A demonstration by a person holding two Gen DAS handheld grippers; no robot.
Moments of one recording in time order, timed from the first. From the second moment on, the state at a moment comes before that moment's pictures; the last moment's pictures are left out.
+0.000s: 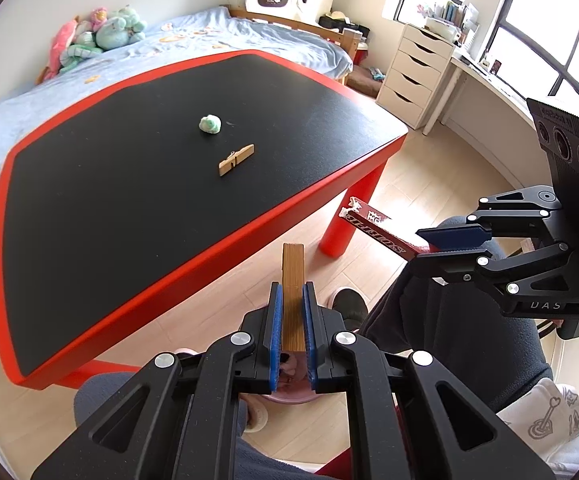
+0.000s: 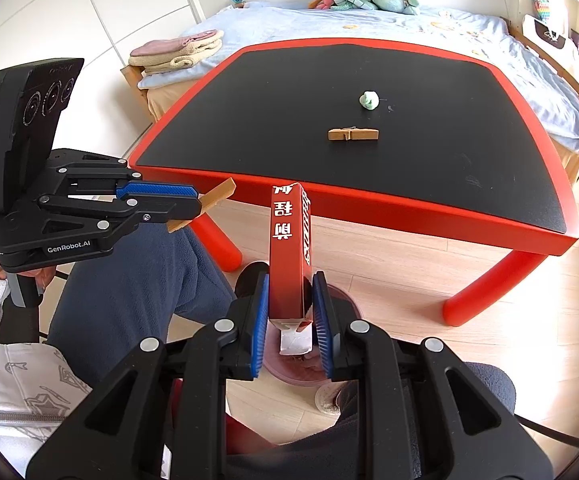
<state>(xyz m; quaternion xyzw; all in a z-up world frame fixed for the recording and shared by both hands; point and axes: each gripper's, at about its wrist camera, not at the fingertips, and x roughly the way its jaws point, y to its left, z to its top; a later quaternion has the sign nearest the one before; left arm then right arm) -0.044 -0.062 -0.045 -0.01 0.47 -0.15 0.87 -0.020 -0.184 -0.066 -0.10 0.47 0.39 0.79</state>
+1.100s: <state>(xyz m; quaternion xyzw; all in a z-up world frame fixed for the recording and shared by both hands) -0.046 -0.052 -0.044 -0.02 0.46 -0.12 0.88 -0.010 -0.196 -0.071 -0.08 0.48 0.35 0.80</state>
